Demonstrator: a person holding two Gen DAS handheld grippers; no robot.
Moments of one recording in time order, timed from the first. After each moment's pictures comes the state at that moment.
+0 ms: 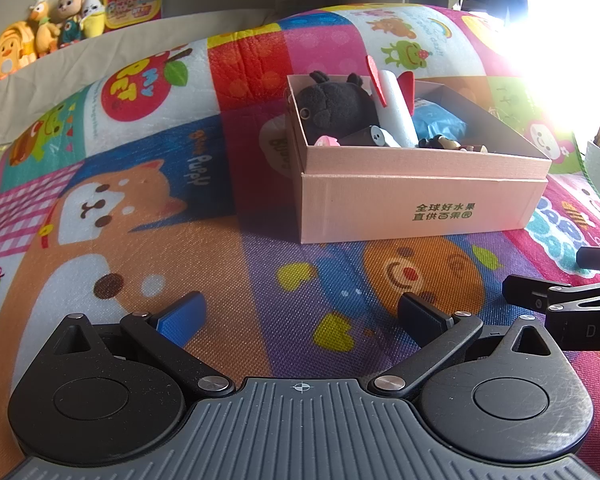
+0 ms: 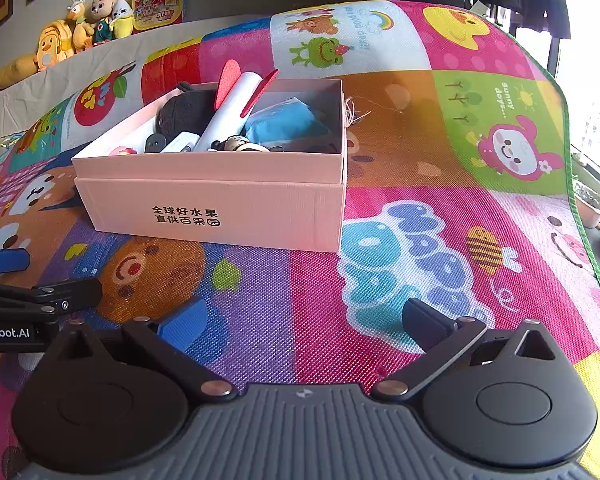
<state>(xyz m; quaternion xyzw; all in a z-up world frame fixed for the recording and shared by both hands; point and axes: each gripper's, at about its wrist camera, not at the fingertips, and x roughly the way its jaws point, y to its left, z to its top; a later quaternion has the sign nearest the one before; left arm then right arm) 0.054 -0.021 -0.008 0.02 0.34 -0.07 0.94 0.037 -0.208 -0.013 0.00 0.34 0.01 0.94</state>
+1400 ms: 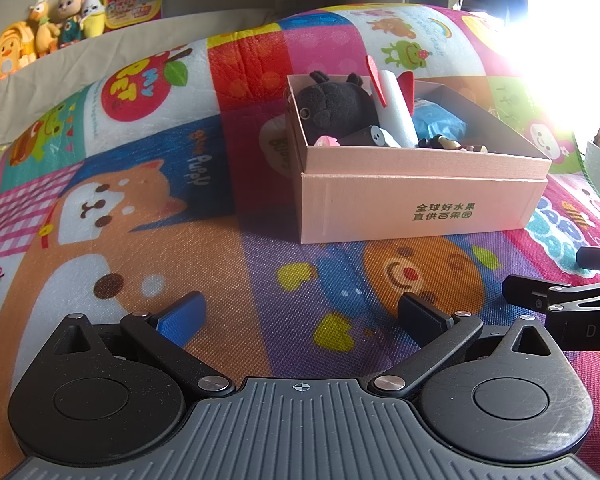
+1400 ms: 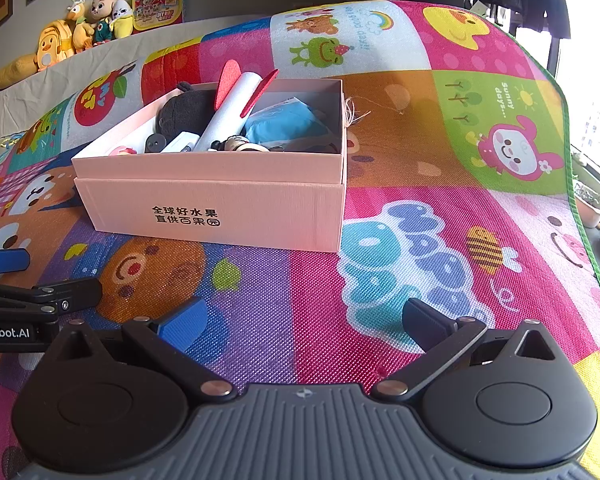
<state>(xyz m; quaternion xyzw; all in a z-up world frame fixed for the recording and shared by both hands) 0.054 -0.021 -0.008 0.02 0.34 -0.07 0.94 0.037 -0.208 -0.013 0.00 0.34 0.01 0.94</state>
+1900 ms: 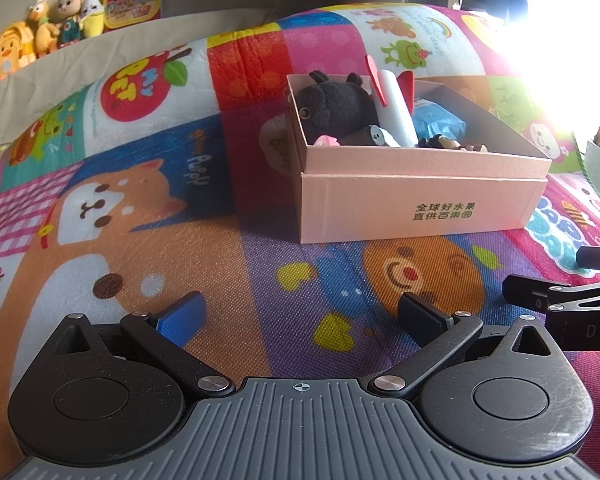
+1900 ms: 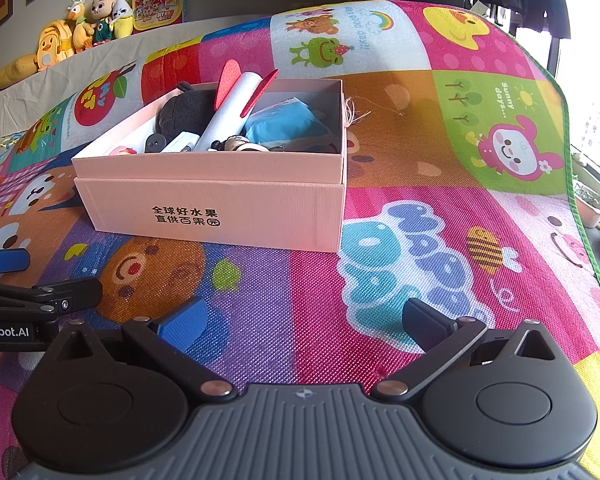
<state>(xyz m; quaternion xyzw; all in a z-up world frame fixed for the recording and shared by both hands) 0.054 -0.022 -0.008 0.02 0.34 -0.07 0.94 0.036 -0.208 -0.013 0.00 0.34 0.01 0.94</state>
